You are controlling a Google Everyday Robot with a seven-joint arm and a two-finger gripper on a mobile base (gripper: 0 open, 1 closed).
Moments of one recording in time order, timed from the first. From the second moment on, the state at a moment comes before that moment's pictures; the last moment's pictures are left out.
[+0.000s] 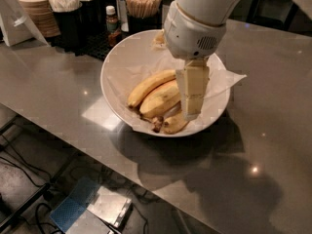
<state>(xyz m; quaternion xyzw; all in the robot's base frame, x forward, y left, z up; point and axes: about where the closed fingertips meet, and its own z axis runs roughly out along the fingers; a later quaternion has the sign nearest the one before) 0.474 -0.029 0.946 -0.81 0.57 0.05 0.13</state>
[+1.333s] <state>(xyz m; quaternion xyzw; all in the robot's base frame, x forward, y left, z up) 0.495 0.016 0.910 -0.89 0.45 0.03 0.07</state>
